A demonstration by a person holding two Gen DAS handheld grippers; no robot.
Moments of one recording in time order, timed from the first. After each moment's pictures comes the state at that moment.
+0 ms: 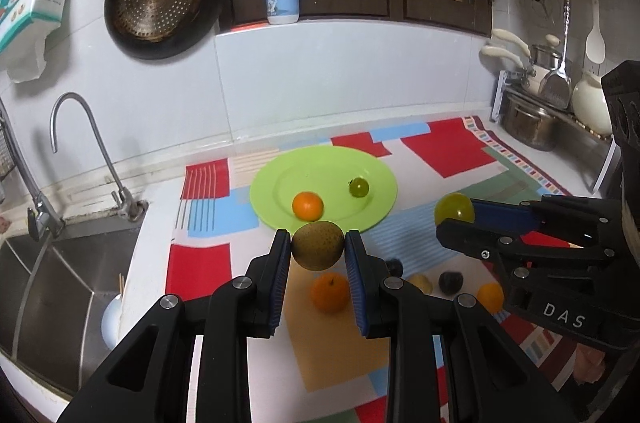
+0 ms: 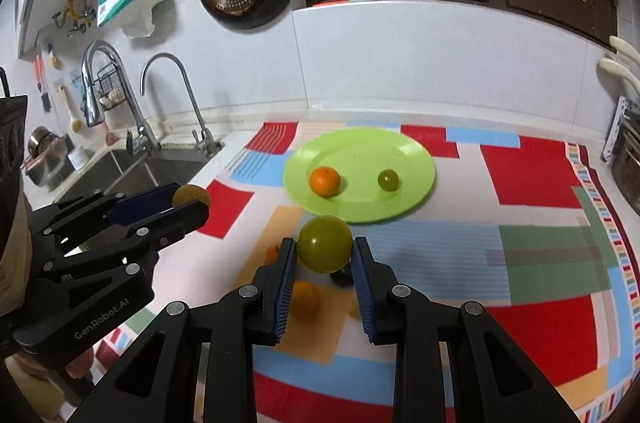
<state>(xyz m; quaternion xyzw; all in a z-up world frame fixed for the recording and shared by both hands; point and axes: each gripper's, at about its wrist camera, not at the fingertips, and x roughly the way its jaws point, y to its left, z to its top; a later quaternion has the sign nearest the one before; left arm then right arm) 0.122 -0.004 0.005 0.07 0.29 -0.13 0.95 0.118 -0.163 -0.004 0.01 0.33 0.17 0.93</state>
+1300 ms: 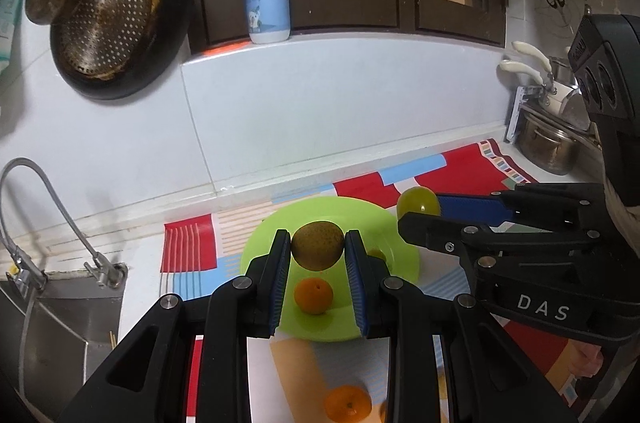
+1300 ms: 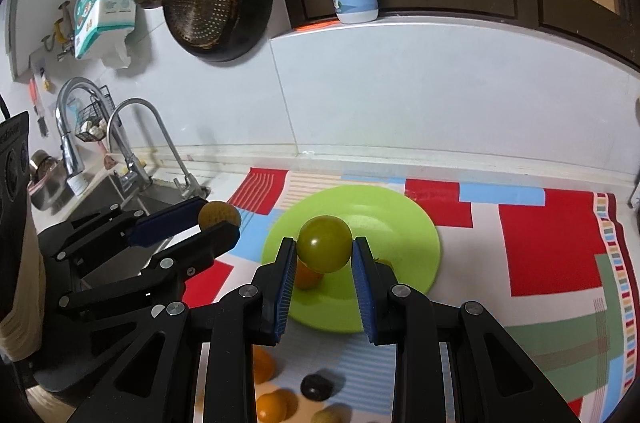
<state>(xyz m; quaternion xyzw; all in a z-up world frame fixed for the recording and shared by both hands) 0.235 -0.028 0.024 0.08 0.29 -0.14 0.94 0.241 -0.169 0.021 0.02 0.34 0.19 0.92</state>
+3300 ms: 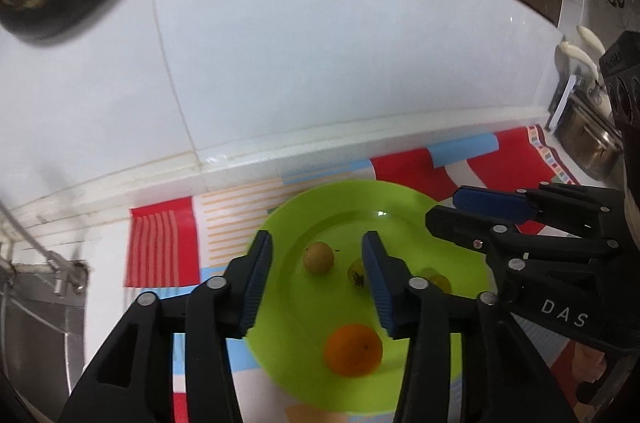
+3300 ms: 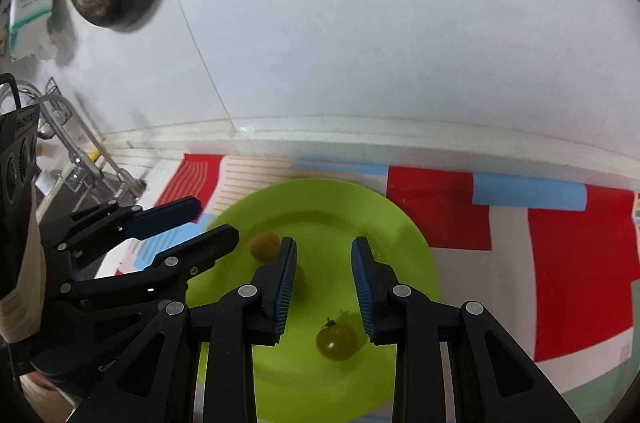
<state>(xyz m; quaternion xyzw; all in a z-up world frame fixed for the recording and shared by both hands) 0.349 -0.018 -0.025 0.05 0.38 -0.12 0.92 0.355 -0.171 -0.039 0.02 0.41 0.17 0.90</state>
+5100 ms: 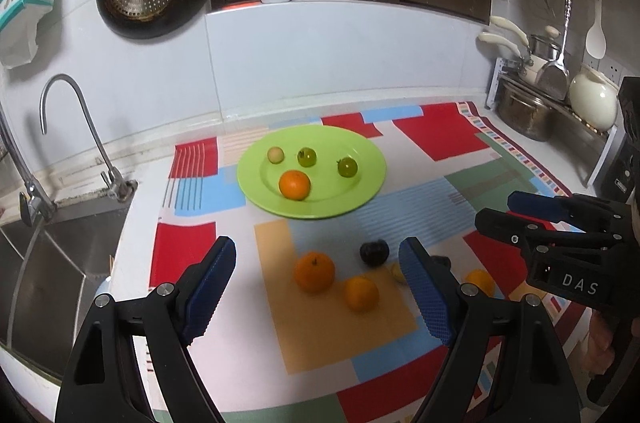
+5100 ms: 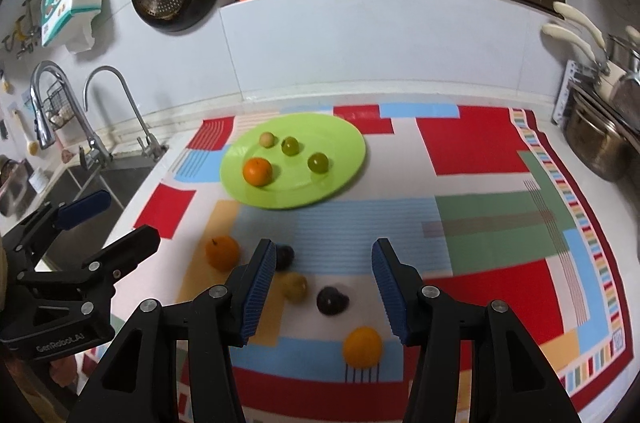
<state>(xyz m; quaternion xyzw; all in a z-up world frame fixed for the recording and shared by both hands) 0.114 -0.014 -0.007 0.06 0.33 -0.13 0.93 0.108 -0.201 -0.008 0.03 0.38 0.06 0.92</state>
